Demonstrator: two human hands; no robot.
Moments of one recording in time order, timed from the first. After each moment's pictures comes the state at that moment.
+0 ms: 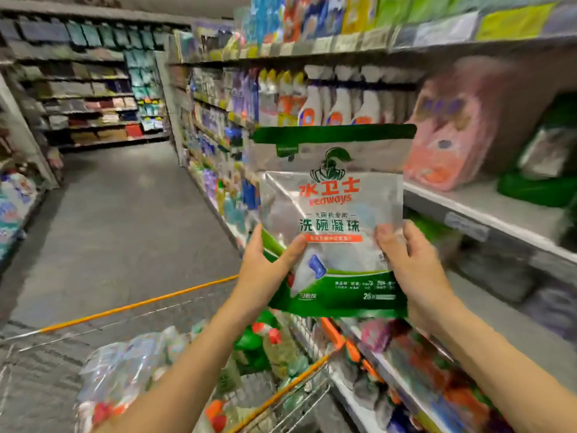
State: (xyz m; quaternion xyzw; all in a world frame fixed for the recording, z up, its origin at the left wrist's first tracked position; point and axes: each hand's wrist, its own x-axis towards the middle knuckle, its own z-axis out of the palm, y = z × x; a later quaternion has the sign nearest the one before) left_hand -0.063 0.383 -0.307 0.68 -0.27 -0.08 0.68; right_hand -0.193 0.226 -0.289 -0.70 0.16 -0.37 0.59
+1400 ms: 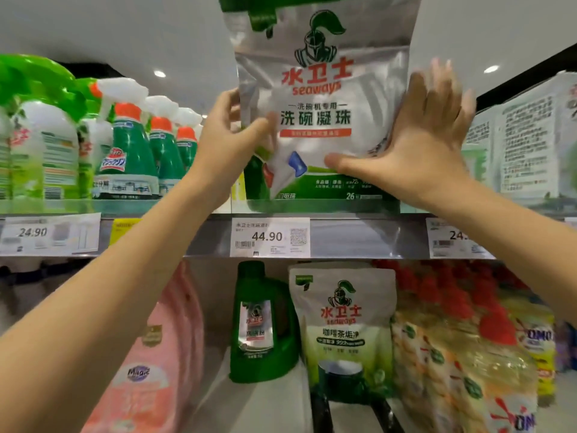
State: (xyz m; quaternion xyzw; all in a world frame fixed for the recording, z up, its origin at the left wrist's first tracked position) left_hand -0.126 -0.081 0.049 0.26 -0.69 -0.13 0.66; right_hand -0.344 -0.045 0.042 -0.61 0.53 -0.45 -0.37
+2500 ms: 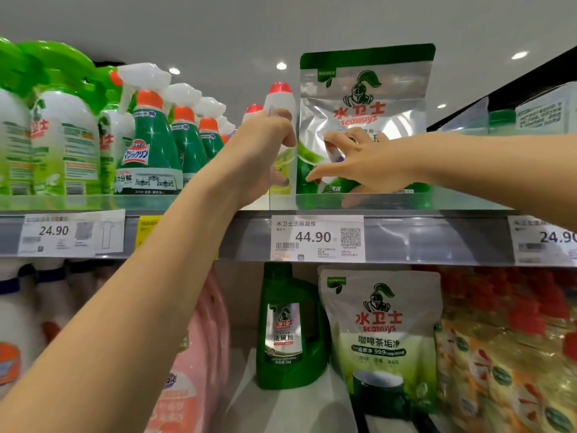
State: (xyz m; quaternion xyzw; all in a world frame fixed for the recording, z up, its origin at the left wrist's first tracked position) left_hand -0.121 -0.089 0.051 0.31 -0.65 -0.34 0.61; right_hand -0.300 -0.140 0.073 -0.80 0.47 0.05 -0.37
